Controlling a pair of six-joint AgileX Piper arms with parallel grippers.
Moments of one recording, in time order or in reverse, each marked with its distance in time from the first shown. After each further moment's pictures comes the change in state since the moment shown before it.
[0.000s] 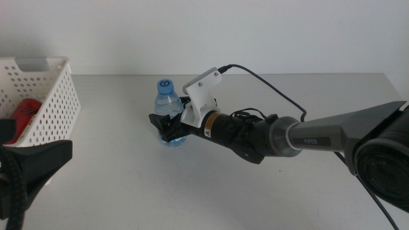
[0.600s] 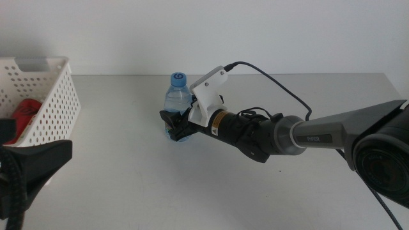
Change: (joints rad) left arm 0.000 0.000 0.000 0.000 0.000 0.000; right arm -0.039 0.013 0.001 -0.010 -0.017 -0.059
